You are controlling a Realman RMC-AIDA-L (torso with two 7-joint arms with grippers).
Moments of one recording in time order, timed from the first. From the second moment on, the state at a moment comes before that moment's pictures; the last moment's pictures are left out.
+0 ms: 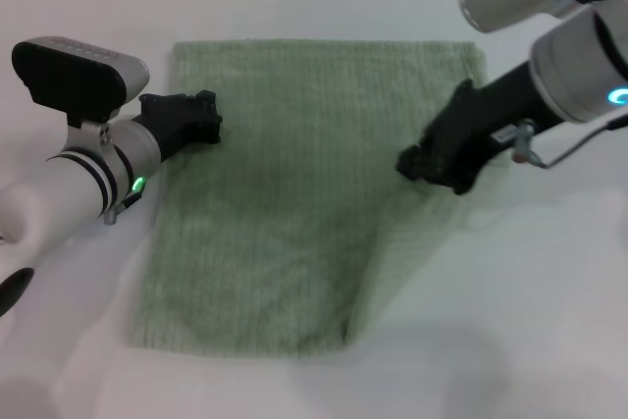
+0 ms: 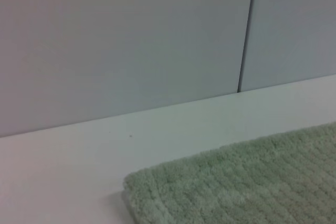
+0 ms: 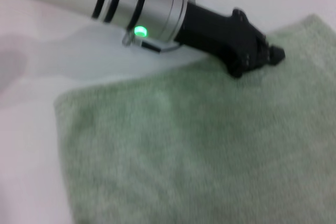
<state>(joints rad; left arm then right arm) -0.63 -2.06 -1.04 -0.39 2.89 0.35 -0.42 0.58 2.08 -1.42 -1.58 0.75 1.68 -0.78</state>
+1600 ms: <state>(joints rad) -0.62 -2.06 -1.04 -0.41 2.89 0.33 -0.42 0.50 2.09 -1.52 -1.73 0.61 1.71 -0.76</state>
